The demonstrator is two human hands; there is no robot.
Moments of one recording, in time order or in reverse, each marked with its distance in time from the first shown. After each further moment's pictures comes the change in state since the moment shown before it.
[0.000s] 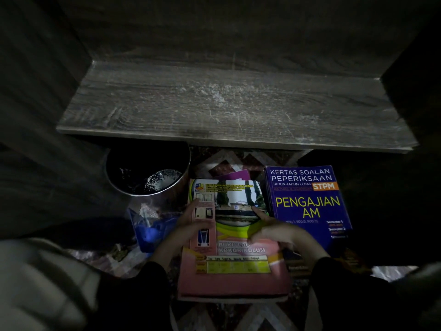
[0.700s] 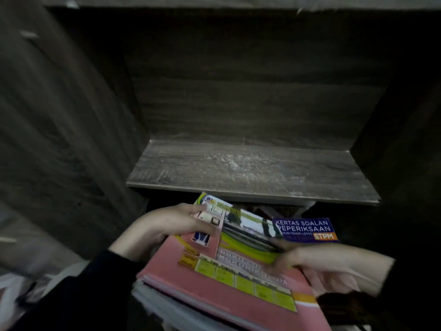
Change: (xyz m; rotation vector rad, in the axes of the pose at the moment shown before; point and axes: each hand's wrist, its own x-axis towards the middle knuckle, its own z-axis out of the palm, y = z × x) left_hand -0.156 0.181 -0.063 0.561 -0.065 0.130; right_hand -0.211 -0.091 0.002 0.336 -0.238 -0.135
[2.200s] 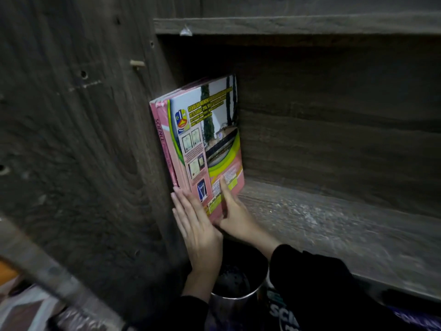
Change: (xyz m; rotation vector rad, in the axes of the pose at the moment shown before) left_hand 0.118 -0.091 -0.061 0.351 1.608 0.172; right_hand 0.272 -0.195 0.092 -0.825 0.426 -0.879
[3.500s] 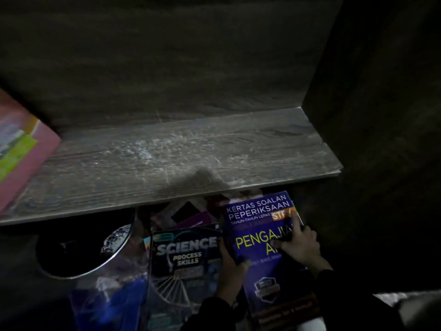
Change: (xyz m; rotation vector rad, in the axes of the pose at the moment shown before) left_hand -0.316 0.190 0.063 -0.736 -1.456 -0.679; right_hand -0.357 0.320 -0.115 -0.165 0.167 1.193
